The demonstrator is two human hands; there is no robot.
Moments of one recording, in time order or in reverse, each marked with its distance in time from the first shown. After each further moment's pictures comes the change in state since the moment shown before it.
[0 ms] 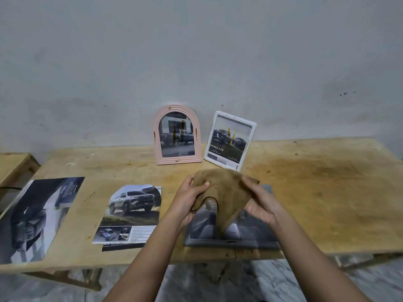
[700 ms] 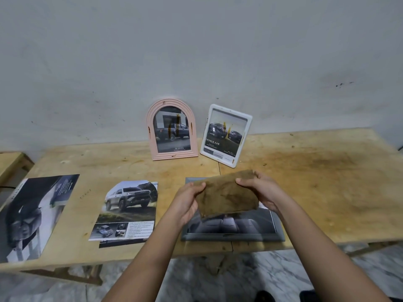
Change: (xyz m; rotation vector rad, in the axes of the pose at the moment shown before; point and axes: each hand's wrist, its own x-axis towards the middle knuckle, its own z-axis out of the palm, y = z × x) left_hand 0.012 -0.021 -0.003 -0.038 -0.007 -0.148; right_hand 0.001 -0.018 -0.007 -0.533 0.434 -0.088
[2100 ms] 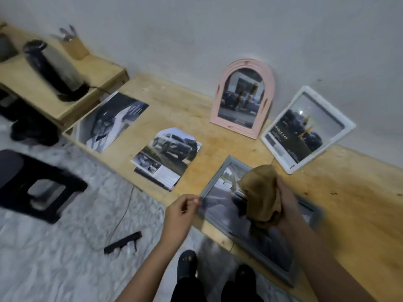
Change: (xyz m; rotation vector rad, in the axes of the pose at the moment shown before) left_hand -0.046 -0.096 -0.020 0.541 0.855 0.364; right_hand 0.086 0.036 0.007 0.179 -0.235 0.358
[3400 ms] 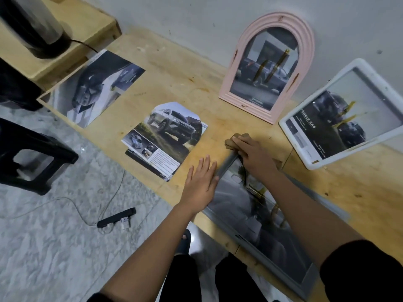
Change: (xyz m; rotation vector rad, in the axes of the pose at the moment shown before) left_hand 0.103 -0.061 0.056 0.673 -0.343 0.180; right_hand 0.154 0.011 0.051 -1.752 -0.222 -0.863
